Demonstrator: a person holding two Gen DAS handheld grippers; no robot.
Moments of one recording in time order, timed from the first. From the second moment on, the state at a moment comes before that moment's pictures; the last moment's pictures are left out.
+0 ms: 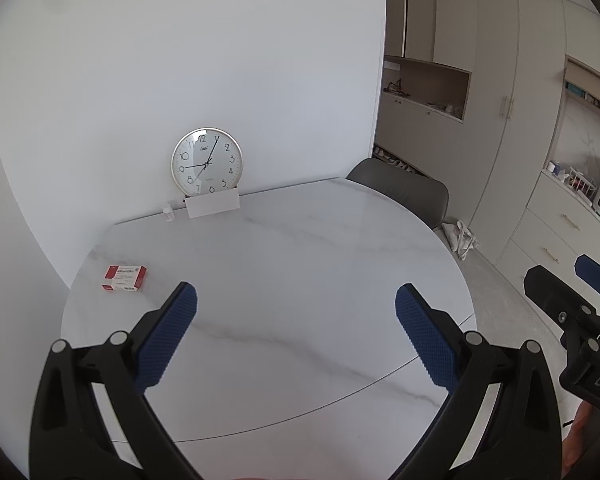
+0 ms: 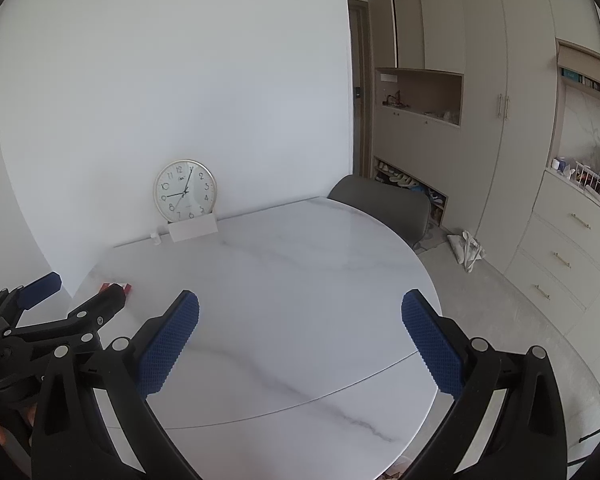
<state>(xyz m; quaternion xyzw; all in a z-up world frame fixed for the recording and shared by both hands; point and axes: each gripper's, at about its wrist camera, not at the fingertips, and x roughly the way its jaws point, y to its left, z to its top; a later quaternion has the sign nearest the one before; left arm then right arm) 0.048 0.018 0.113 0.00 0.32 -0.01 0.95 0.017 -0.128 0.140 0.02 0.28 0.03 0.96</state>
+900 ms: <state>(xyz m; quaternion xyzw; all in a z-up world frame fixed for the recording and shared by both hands) 0.053 0.016 0.109 0.00 0.33 -0.02 0.94 0.026 -0.132 0.132 0.03 0.29 0.03 0.96</state>
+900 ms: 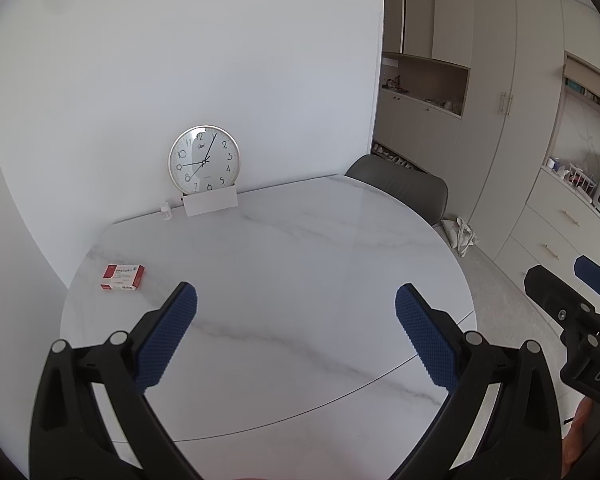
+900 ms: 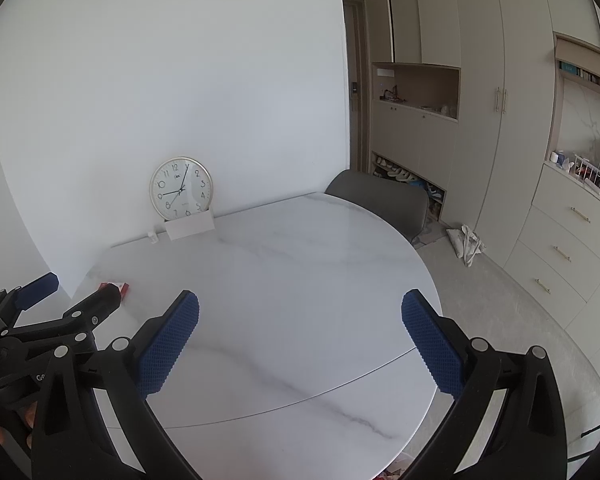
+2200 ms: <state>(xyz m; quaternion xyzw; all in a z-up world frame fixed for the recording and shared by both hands) 0.063 0.015 0.101 0.01 0.33 -0.01 0.94 0.026 -0.126 0.120 0.04 0.30 0.02 0.95</state>
